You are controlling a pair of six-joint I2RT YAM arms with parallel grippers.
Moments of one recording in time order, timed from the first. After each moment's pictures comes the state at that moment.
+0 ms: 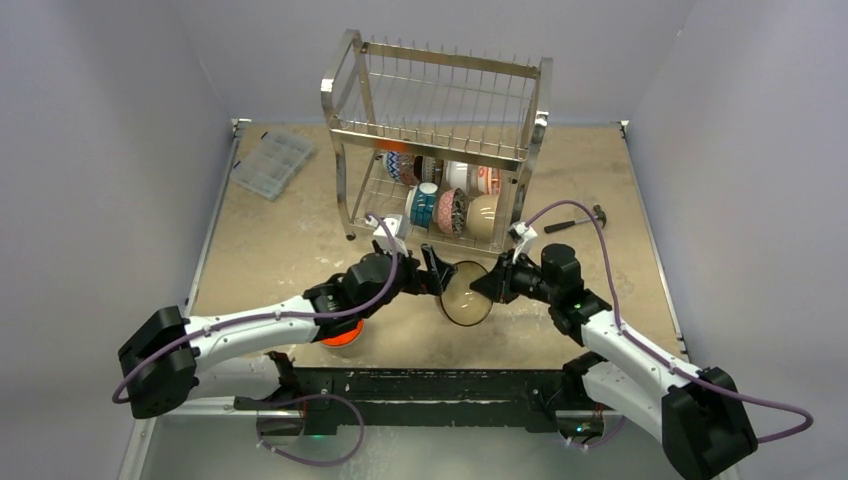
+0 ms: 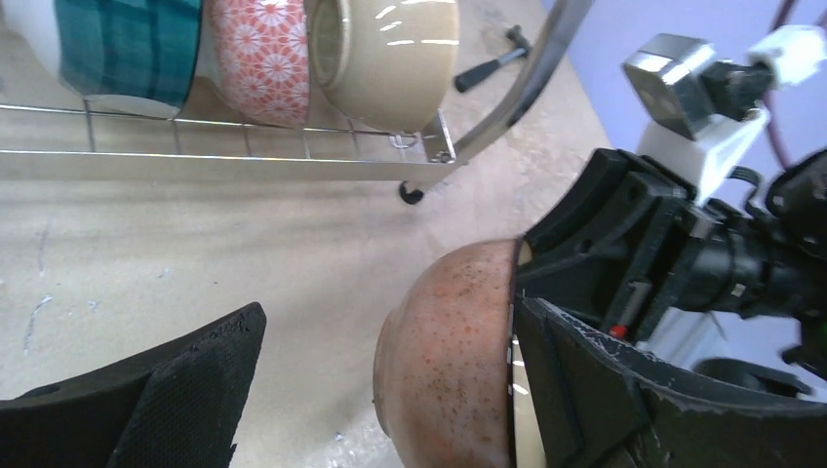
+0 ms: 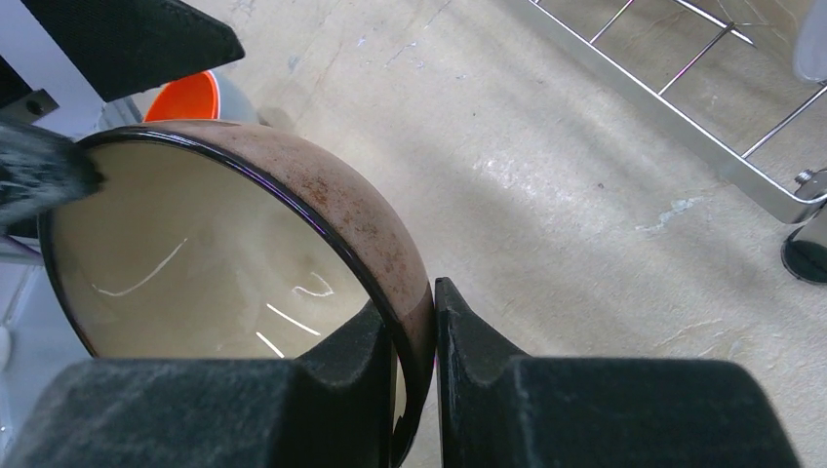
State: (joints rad) left arm -1.05 1.19 0.62 0.25 -0.37 -0.71; right arm 0.43 0.93 0.33 0.16 -0.55 0.44
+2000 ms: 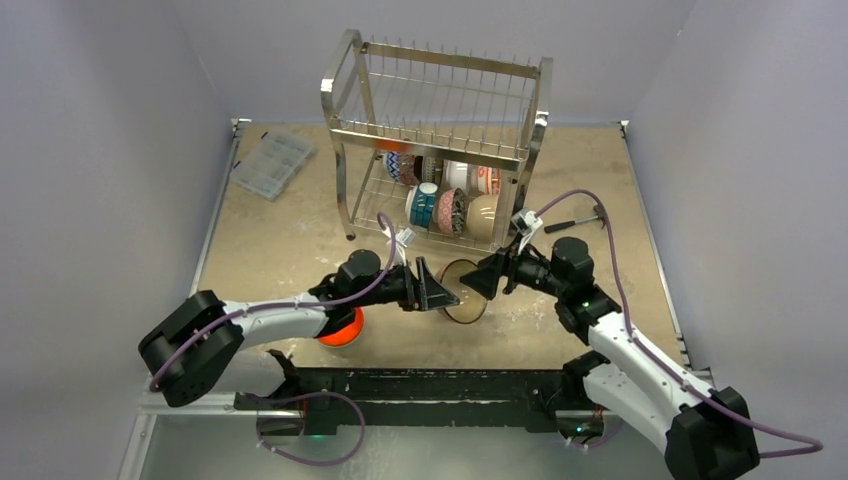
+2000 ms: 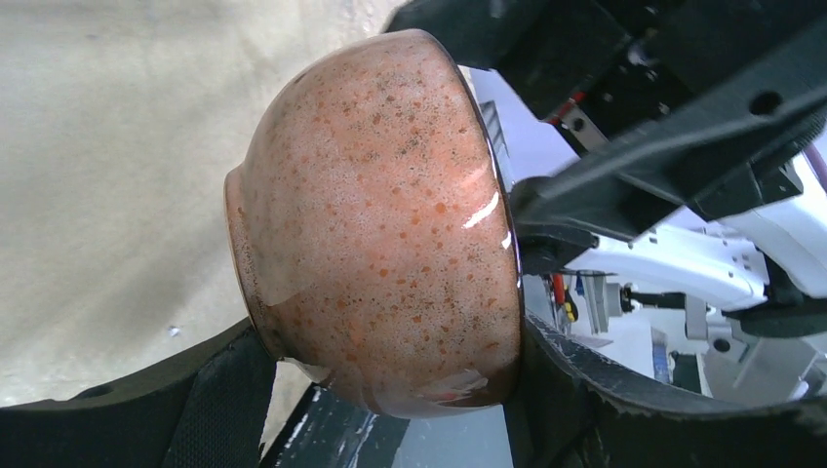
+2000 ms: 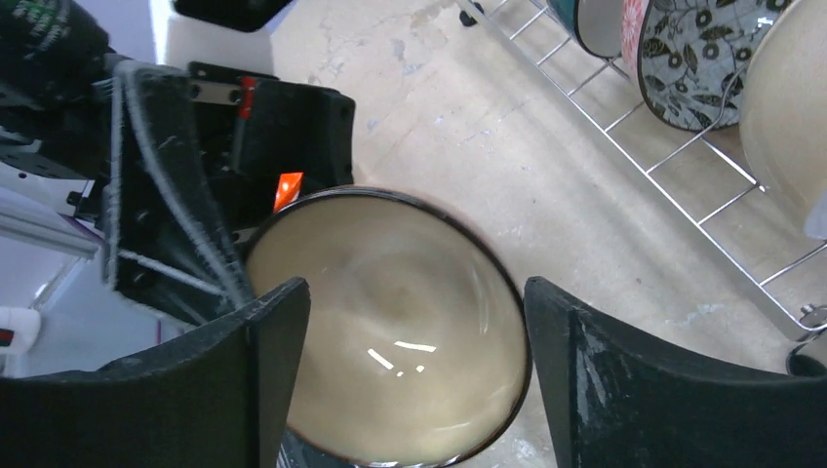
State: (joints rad) left arm -0.86 1.31 0.44 0.62 0.41 -1.02; right arm 0.42 0.85 0.39 0.18 -0.63 0.44
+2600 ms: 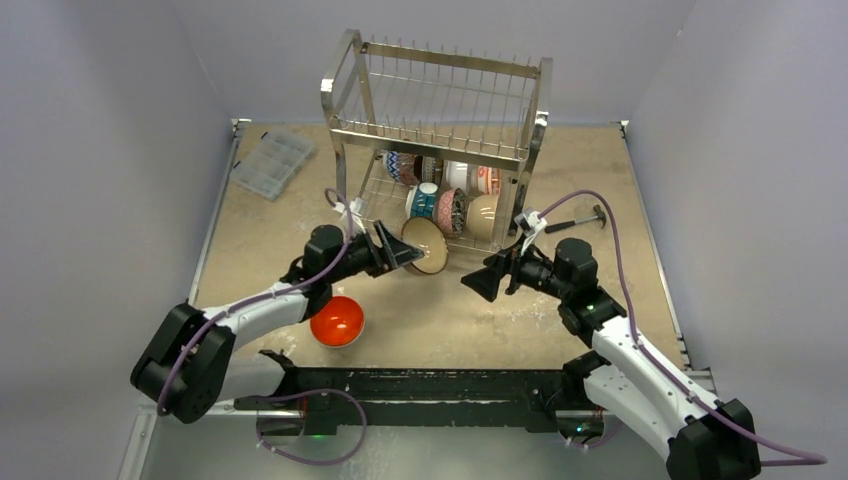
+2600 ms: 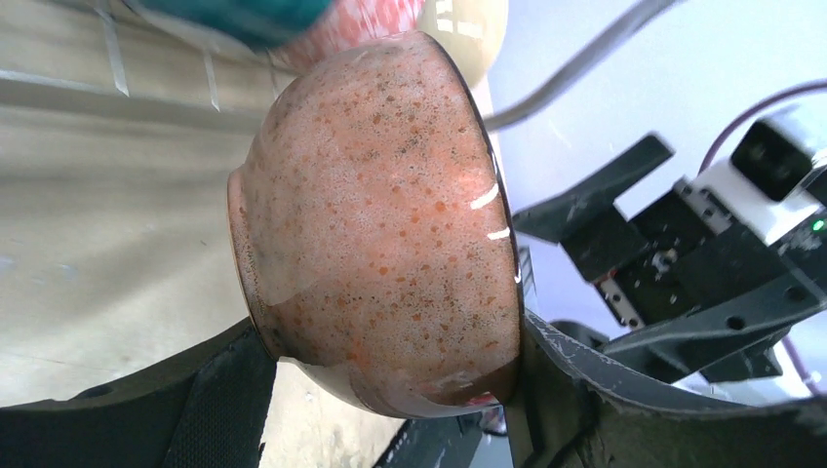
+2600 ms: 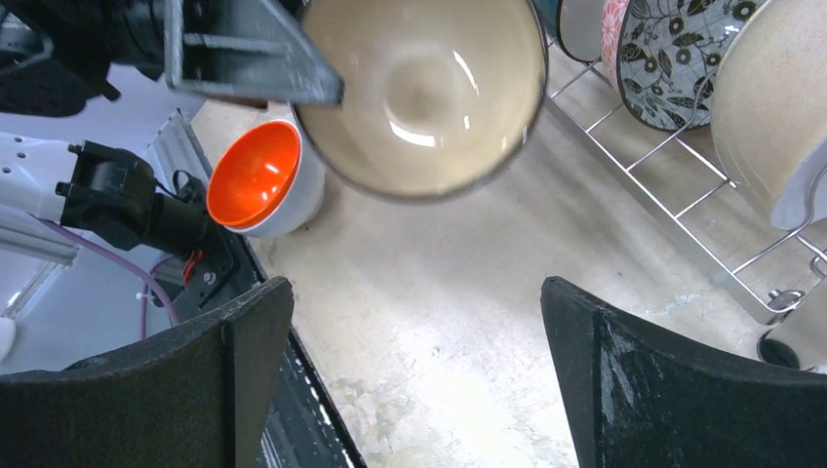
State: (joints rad) left arm -0.55 1.27 0.44 0.55 0.43 -1.01; right arm 0.42 0.79 0.41 0.12 -0.59 0.41
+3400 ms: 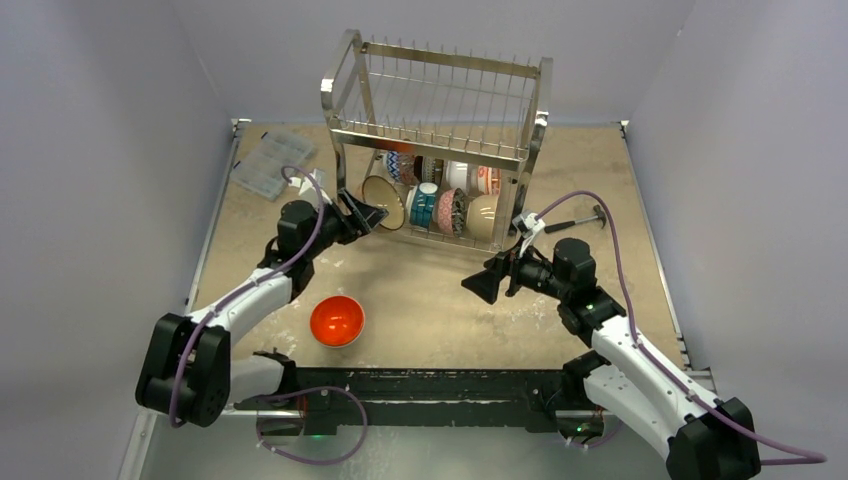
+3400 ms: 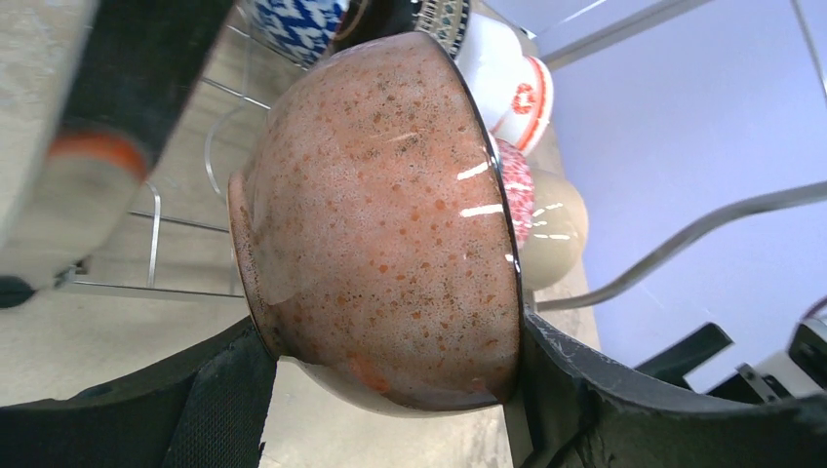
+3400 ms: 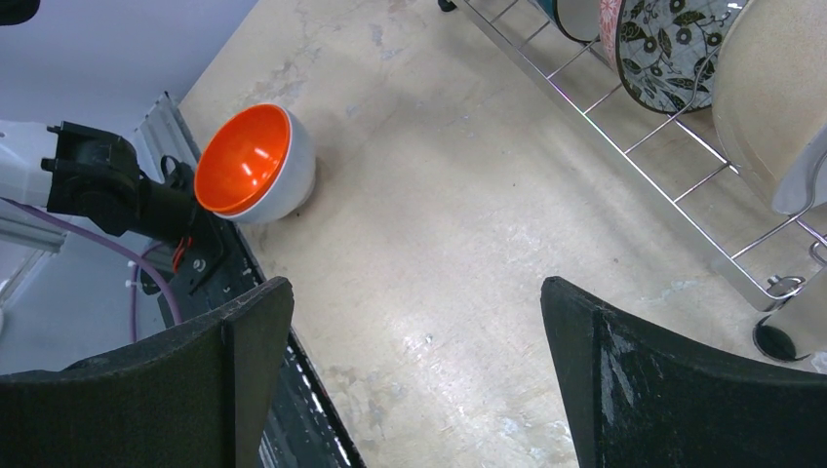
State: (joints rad) left arm -0.28 1.22 0.55 0.42 0.31 -0.83; right arm 0.42 0.80 0.41 0.08 -0.60 0.38
